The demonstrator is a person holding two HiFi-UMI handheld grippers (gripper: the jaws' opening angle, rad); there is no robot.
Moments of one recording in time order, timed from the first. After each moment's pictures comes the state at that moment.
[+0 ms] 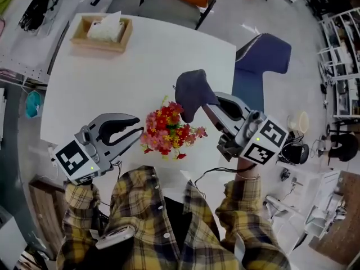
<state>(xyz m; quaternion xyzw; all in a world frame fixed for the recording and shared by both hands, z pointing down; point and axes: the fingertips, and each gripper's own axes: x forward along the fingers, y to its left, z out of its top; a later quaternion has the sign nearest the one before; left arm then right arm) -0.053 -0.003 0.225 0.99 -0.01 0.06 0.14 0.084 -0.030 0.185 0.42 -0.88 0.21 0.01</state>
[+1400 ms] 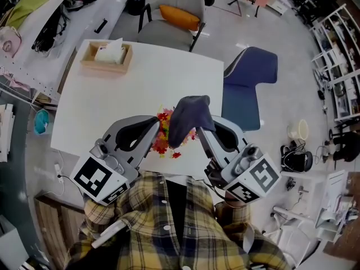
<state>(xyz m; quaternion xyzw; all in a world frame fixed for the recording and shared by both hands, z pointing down) -0.017 0.016 0.110 0.98 -0.14 -0.01 0.11 0.059 0.037 0.083 0.52 -0.85 0.10 -0.03</state>
